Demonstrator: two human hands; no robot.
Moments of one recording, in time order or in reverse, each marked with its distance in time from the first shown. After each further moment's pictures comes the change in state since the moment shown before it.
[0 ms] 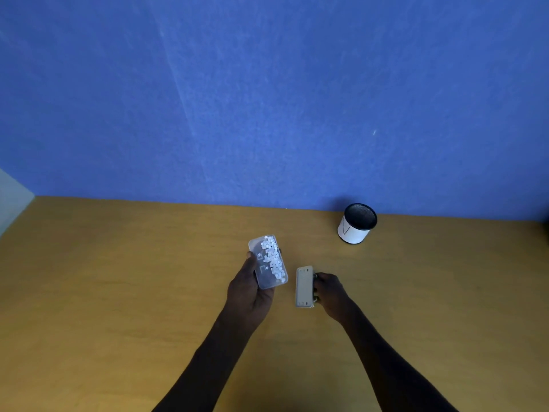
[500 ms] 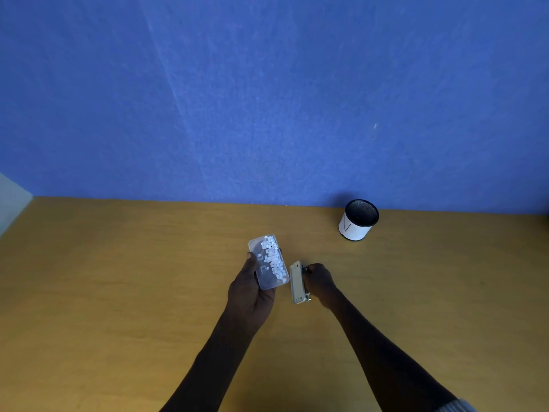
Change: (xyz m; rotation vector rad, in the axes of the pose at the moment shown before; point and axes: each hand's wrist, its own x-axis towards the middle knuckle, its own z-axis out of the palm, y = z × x) left_hand -0.002 -0.004 0.007 -0.011 0.005 0.008; right_hand 0.013 -0.018 0.019 -0.392 0.074 -0.073
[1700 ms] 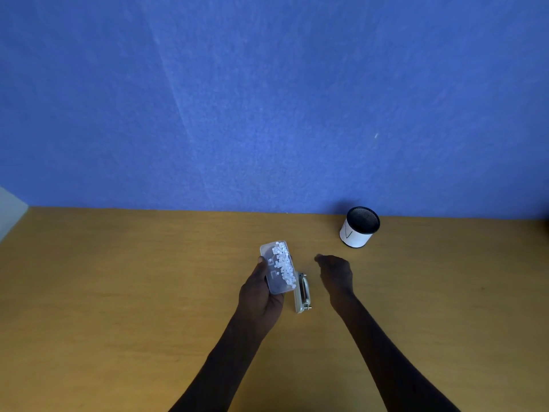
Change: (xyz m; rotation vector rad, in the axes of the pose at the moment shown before) left_hand 0.013 0.002 0.004 -0.036 -0.086 -0.069; right_hand -0.032 -0.041 -0.029 0.390 0.323 0.006
